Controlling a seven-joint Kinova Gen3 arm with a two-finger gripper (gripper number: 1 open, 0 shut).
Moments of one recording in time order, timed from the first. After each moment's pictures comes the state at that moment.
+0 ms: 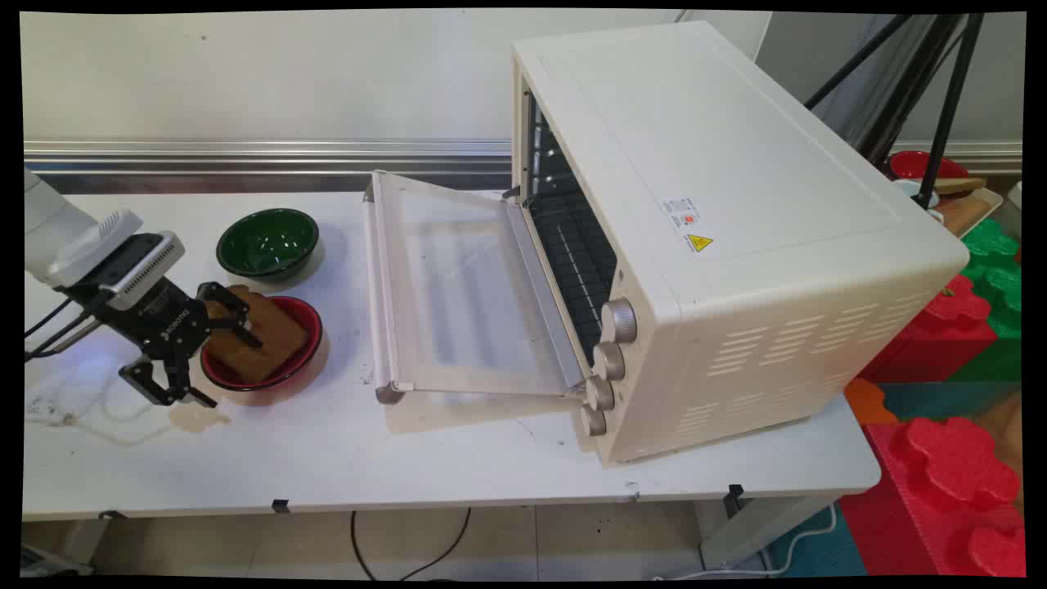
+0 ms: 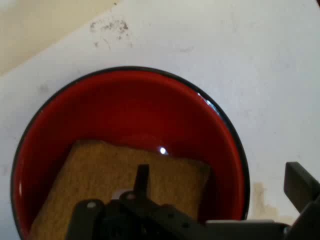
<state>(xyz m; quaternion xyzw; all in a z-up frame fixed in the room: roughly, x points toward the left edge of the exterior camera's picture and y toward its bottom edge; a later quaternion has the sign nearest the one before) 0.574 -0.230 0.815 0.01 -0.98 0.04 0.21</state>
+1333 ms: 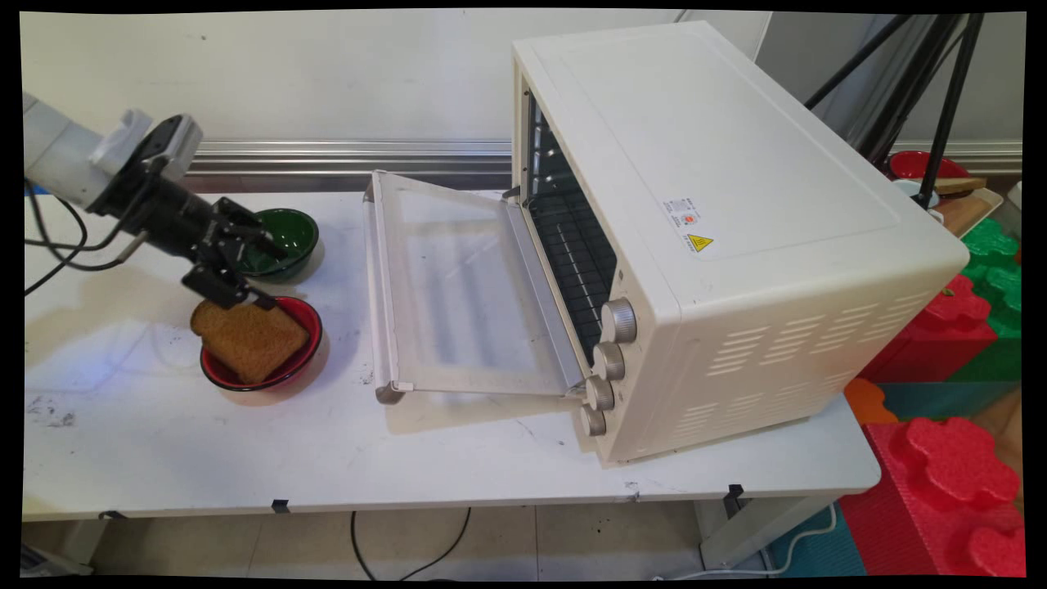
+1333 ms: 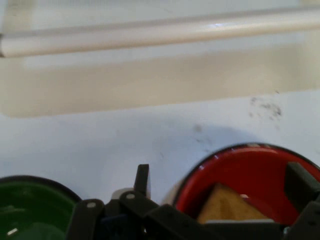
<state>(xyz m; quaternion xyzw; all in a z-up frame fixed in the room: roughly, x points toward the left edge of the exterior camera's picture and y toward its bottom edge) 0.585 -0.286 0.861 0.23 -0.92 0.09 0.29</state>
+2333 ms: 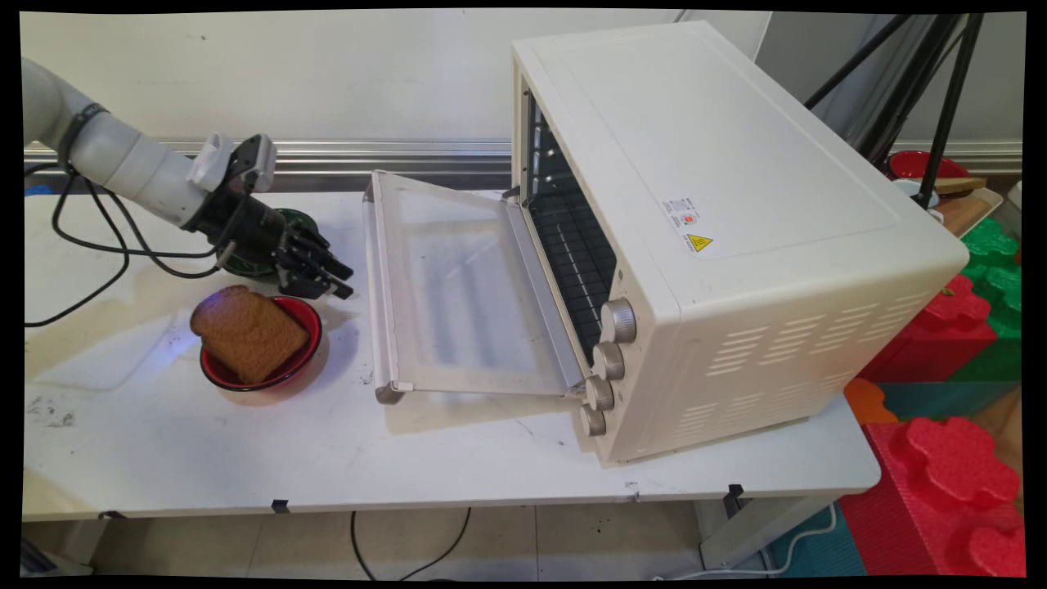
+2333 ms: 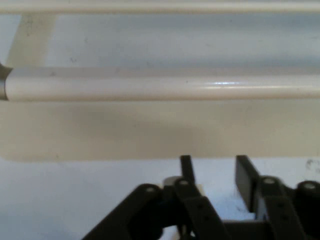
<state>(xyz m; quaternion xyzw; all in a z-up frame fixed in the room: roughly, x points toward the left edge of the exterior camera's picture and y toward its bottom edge) 0.548 -0.334 0.810 0.27 -0.91 0.09 0.31</state>
